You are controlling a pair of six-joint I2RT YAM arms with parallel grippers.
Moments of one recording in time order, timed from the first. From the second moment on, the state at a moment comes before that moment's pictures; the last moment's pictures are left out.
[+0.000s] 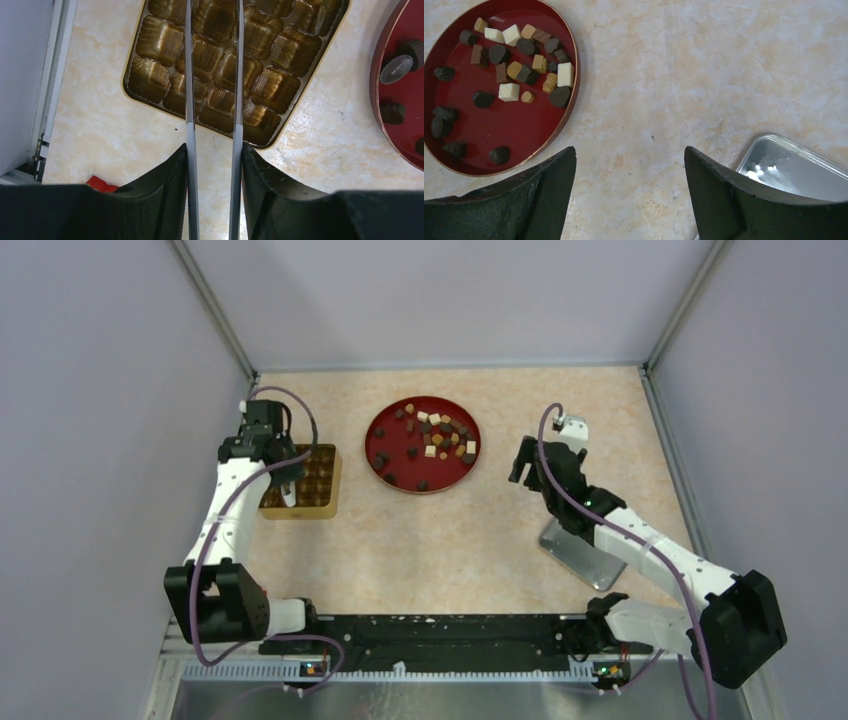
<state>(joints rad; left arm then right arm) 0.06 1.32 1.19 -0.86 -0.20 -0.31 0.58 1.11 0.75 -0.18 0.51 0.53</state>
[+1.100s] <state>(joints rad) -0.16 1.20 1.20 -0.84 0.08 -0.29 0.58 1.10 0.75 -0.18 0.48 0.56</state>
